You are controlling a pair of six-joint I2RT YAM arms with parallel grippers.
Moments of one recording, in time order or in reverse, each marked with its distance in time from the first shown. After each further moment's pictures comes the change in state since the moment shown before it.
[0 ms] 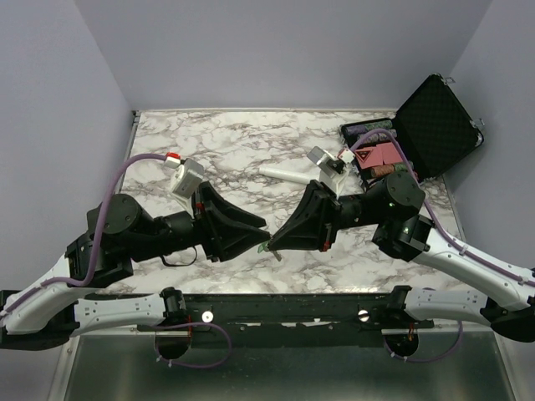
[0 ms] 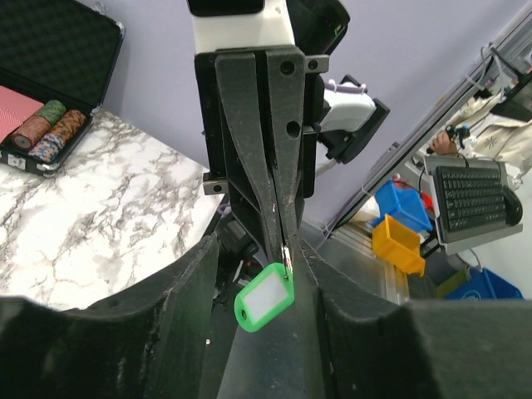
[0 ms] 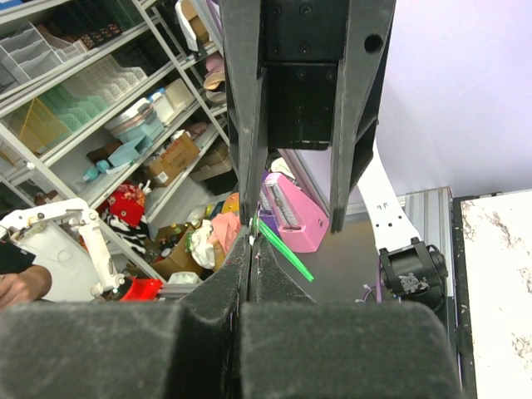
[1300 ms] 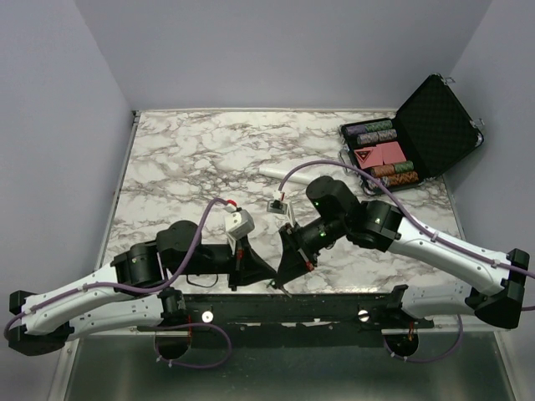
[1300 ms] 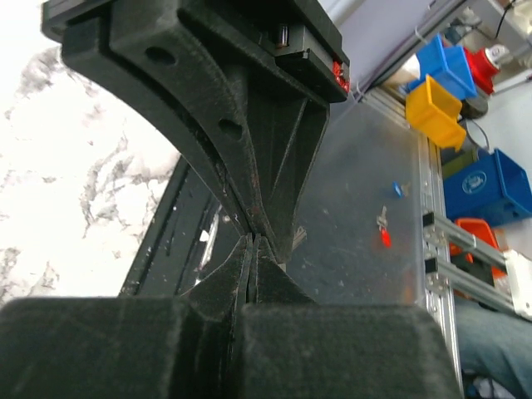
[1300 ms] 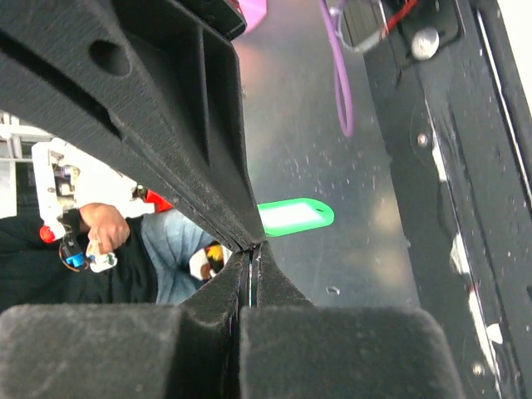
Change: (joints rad) left arm 0.000 -0.114 -0.474 0.055 0.174 0.014; right arm 0.000 0.157 0.057 -0.820 -0.055 -0.119
